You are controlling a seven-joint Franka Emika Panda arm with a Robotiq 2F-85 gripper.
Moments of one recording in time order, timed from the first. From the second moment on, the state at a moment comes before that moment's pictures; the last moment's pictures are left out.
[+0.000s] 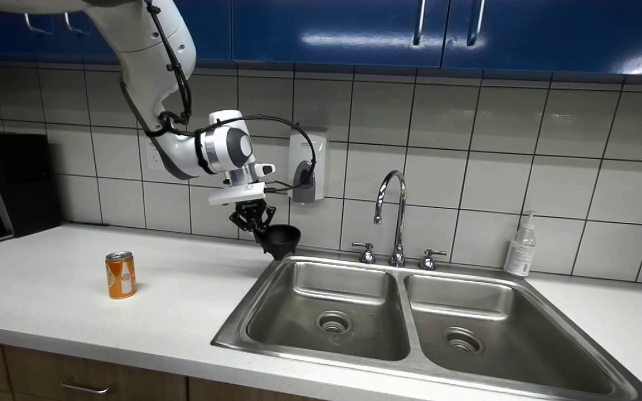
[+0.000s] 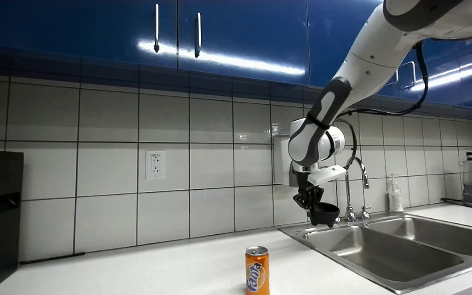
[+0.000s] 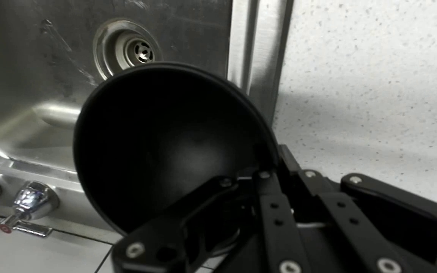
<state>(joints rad) 0.00 0.47 -0.08 -1.85 -0.28 2.52 -0.02</state>
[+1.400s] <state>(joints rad) -0.23 0.56 -0.09 -1.85 -0.14 2.53 -0.25</state>
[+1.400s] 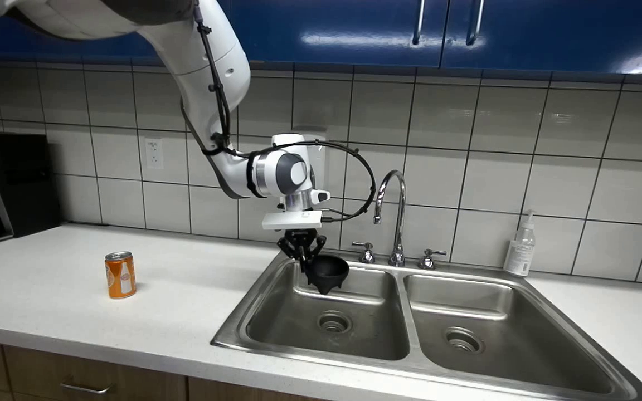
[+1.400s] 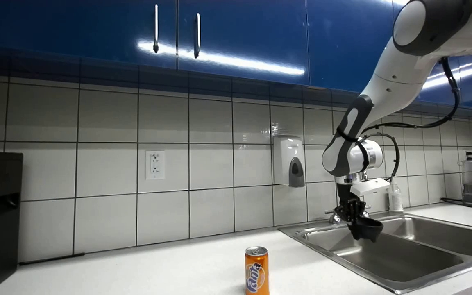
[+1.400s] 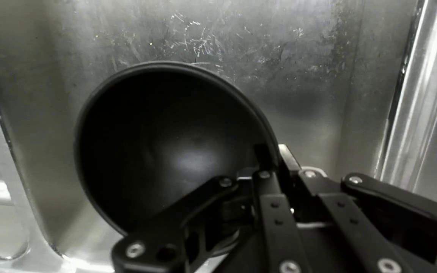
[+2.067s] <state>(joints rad) -0.23 0.65 -0.09 -1.82 -0.14 2.53 -0.25</state>
